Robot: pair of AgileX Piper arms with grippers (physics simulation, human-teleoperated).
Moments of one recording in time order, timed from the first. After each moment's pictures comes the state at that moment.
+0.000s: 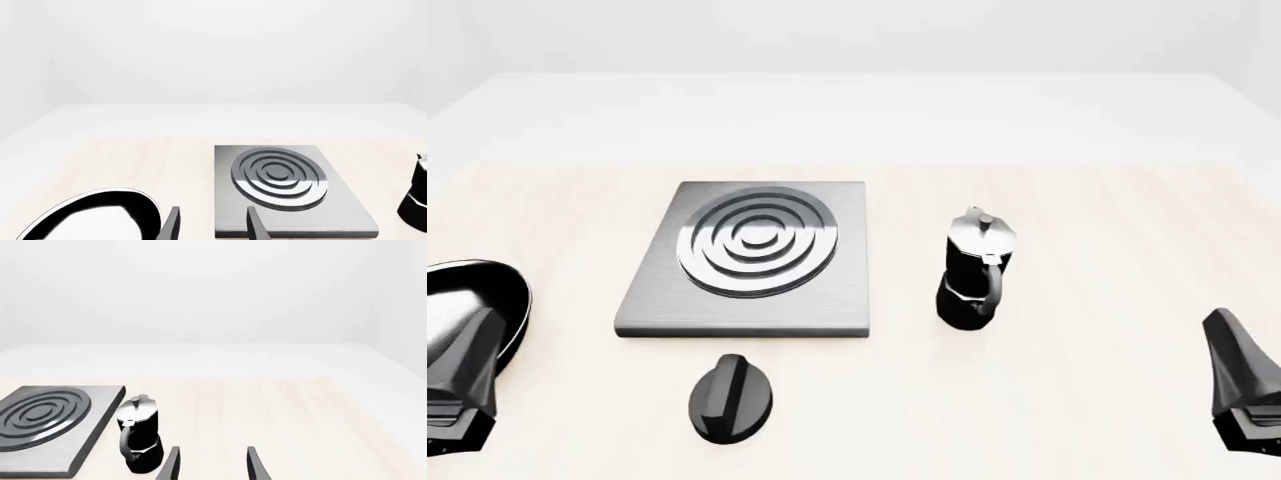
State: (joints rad) left arm 0.00 0.00 0.00 0.00 0.00; right arm 0.00 0.00 0.00 0.00 0.00
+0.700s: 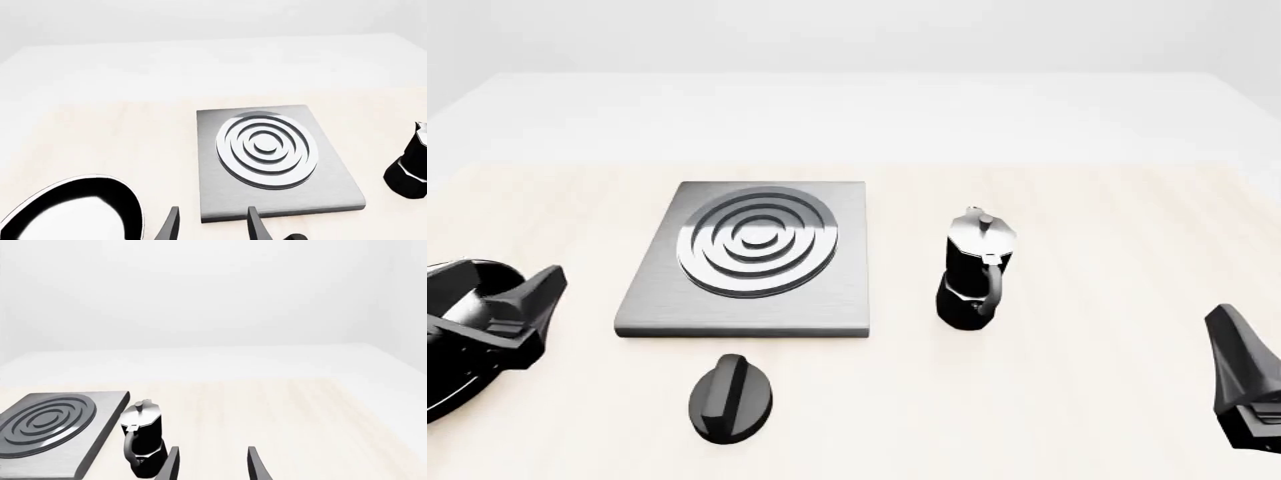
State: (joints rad) left arm -0.08 0.52 -0.20 -0.03 0.00; right arm 0.00 0.00 -0.01 -0.01 0.03
